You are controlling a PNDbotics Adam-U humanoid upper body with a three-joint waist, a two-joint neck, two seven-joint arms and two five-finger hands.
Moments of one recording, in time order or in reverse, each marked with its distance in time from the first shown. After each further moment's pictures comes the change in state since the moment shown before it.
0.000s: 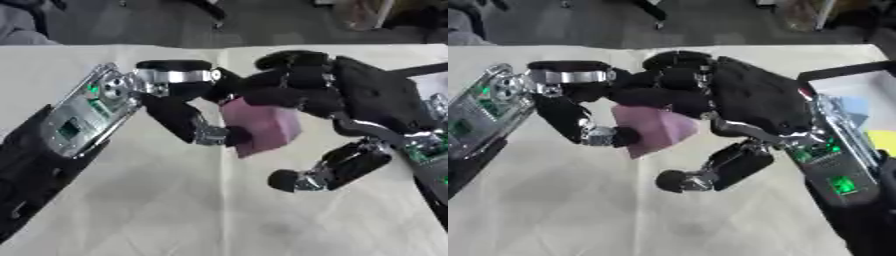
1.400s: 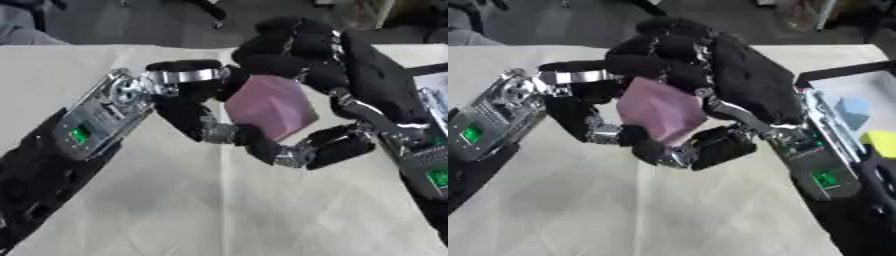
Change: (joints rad) left arm 0.002 -0.040 -0.007 0.017 0.053 -0.007 0.019; right arm -0.038 0.055 0.027 0.021 0.085 0.053 -0.228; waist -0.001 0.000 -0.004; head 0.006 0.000
